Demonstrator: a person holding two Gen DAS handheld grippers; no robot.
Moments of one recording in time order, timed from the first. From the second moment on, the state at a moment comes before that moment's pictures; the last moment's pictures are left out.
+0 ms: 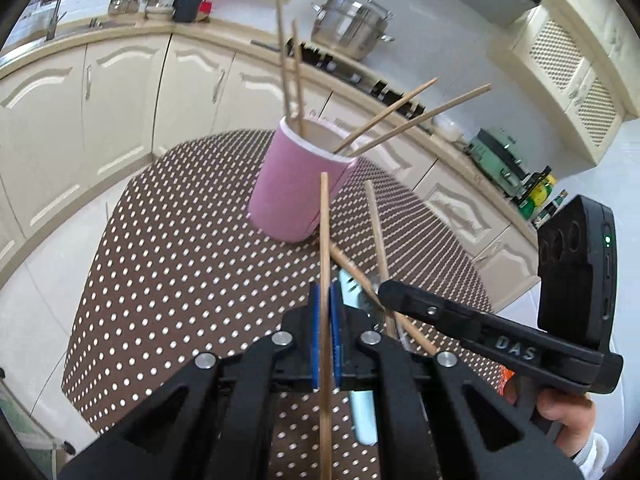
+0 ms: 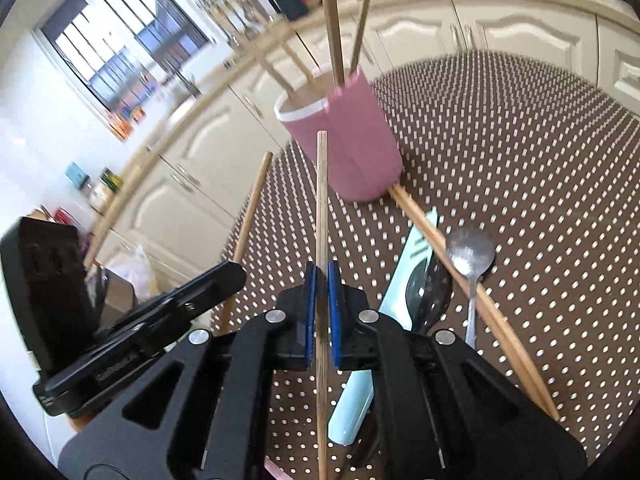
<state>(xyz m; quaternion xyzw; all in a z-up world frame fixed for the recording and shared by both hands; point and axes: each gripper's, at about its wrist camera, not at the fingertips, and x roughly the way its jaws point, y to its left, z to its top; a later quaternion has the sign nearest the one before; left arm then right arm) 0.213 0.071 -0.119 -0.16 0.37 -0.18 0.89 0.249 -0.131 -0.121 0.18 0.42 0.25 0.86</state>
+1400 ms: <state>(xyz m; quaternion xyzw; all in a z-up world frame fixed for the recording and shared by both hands) 0.320 0.056 -0.026 -0.18 -0.04 -0.11 0.98 0.319 -0.117 -0.014 0.11 0.00 0.21 0.97</state>
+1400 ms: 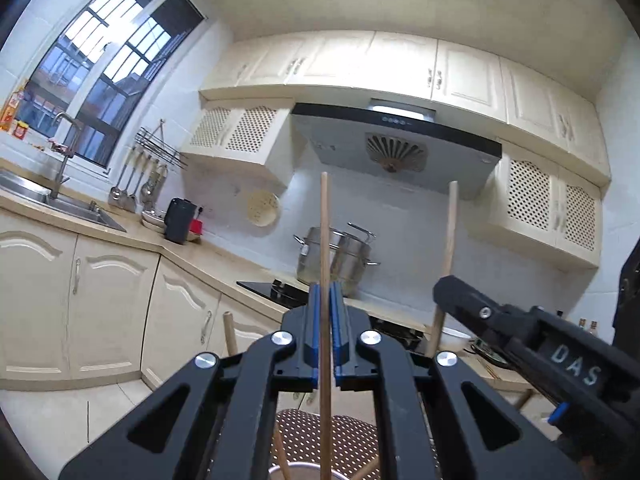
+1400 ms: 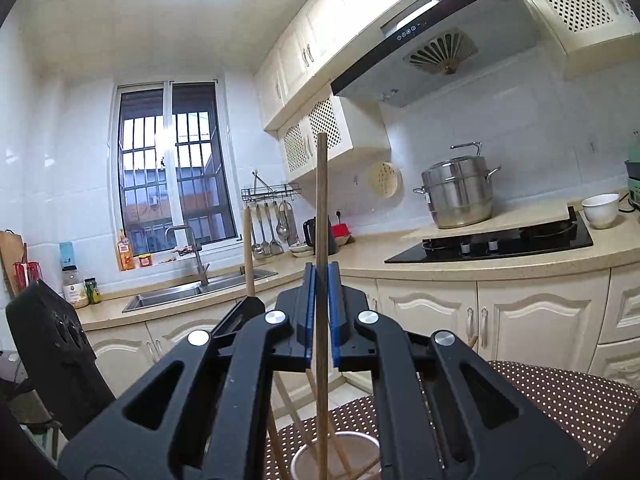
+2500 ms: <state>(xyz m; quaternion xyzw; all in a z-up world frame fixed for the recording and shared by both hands) 0.290 0.079 -0.071 -0.17 0.04 -0.11 0.98 0.305 -0.106 -0.035 0.05 0.04 0.20 0.98</state>
